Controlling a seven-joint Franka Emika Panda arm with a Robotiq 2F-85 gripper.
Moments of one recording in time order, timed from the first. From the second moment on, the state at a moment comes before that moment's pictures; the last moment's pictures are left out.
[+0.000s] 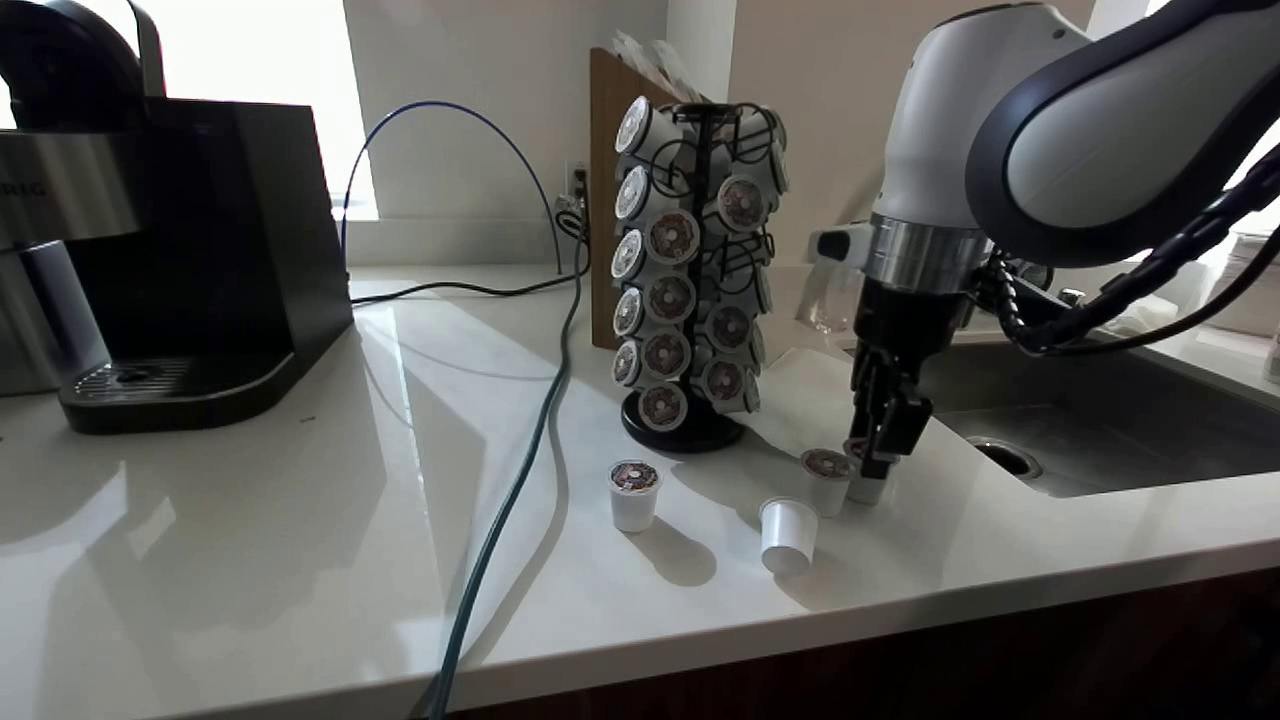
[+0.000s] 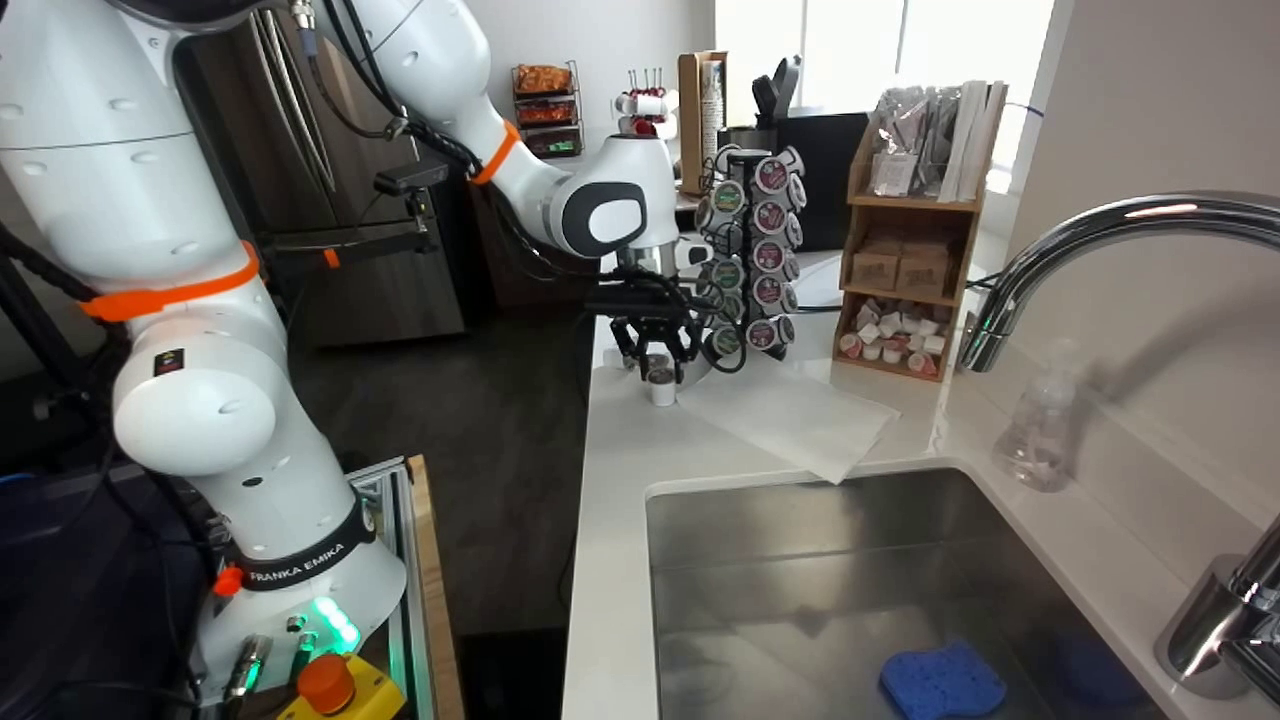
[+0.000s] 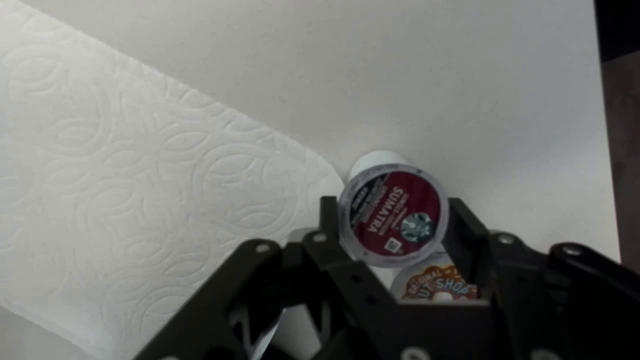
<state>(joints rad) 0.10 0.03 0.05 -2.46 -0.07 2.53 -0.61</state>
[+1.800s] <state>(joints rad) 0.18 -0.72 -0.04 -2.74 0.08 2.84 -0.44</state>
